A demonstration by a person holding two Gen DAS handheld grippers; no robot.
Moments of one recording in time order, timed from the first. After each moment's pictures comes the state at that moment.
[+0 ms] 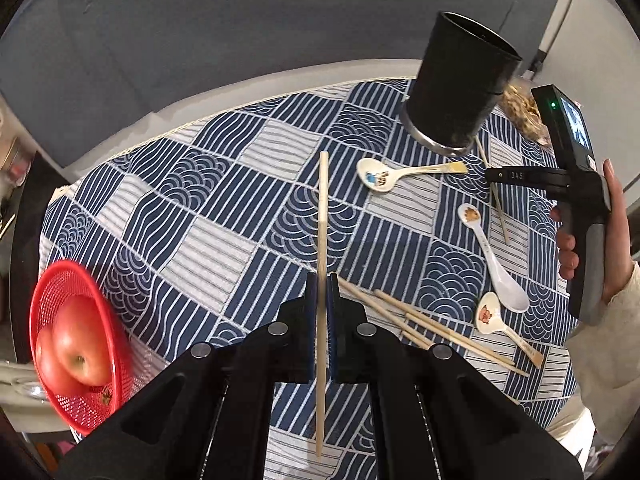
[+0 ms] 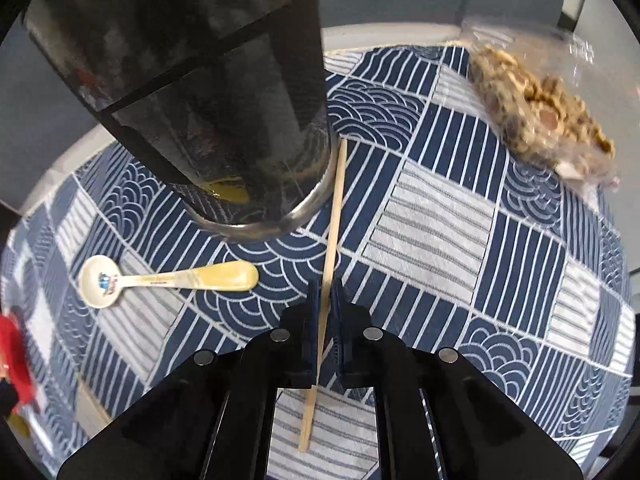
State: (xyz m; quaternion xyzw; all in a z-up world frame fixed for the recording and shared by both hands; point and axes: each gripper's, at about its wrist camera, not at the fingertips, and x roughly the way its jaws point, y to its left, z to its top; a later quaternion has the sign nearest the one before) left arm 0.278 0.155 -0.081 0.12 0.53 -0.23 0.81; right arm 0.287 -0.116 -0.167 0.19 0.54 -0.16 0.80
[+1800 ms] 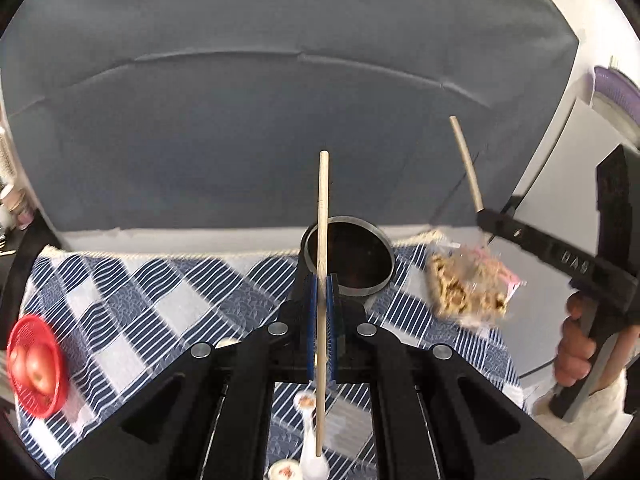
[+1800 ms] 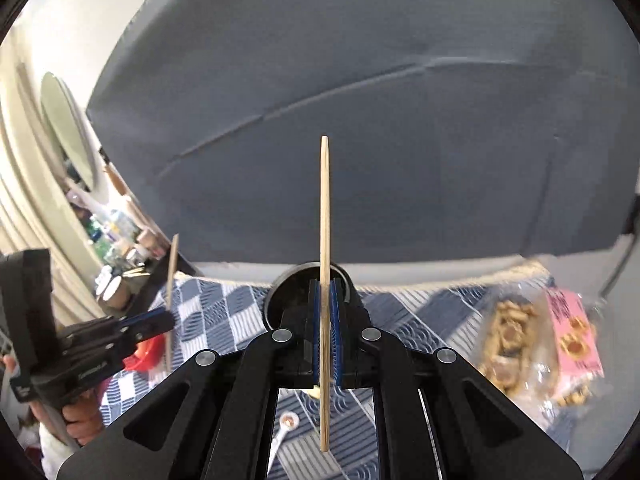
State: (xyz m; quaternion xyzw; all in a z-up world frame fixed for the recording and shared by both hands) left arm 0.290 -0.005 0.056 -0.02 0.40 -0.19 0.90; right arm 0.279 -0.240 0.053 0.16 0.31 0.14 0.93
